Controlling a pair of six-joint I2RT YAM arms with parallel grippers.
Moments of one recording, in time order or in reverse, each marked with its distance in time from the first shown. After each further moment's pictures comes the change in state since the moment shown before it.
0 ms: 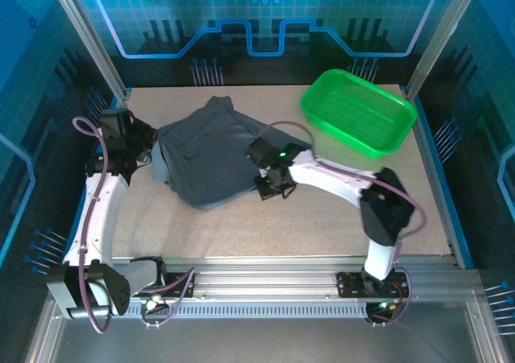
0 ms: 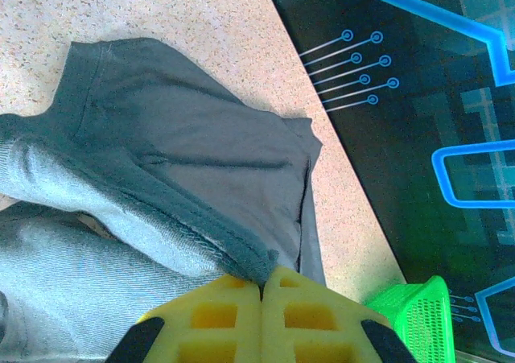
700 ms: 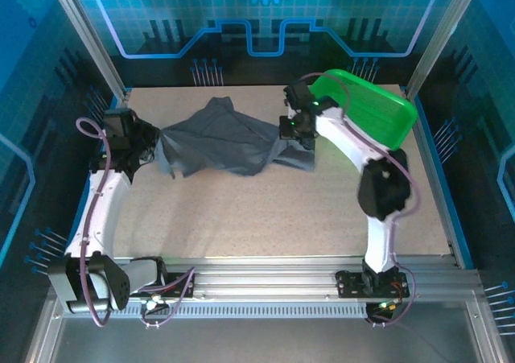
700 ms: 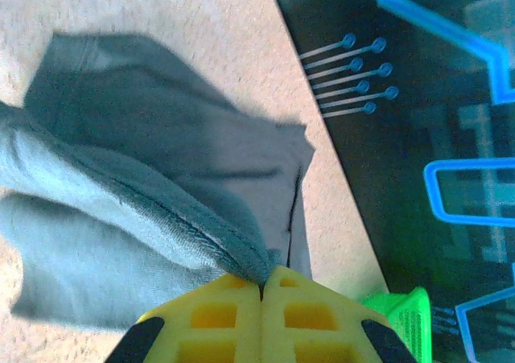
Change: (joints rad) left arm -0.015 0.032 -0.045 0.071 0.023 -0.089; right arm -0.368 0.305 0.464 0.030 -0.073 -0.027
